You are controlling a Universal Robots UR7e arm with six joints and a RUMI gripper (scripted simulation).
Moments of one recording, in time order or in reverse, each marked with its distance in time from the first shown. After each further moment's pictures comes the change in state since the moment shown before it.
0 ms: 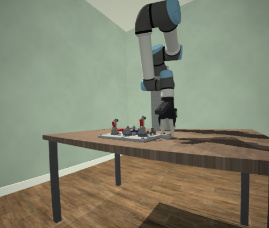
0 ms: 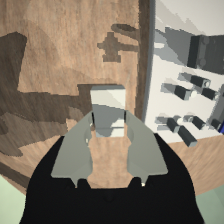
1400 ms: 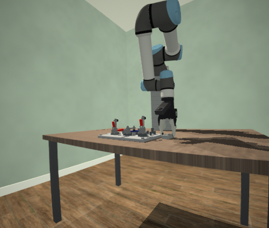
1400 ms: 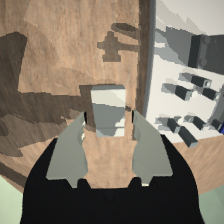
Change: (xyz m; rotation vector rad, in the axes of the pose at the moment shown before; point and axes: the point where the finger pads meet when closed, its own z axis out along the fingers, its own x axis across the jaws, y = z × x) arm 0.000 0.000 0.001 0.000 0.000 0.000
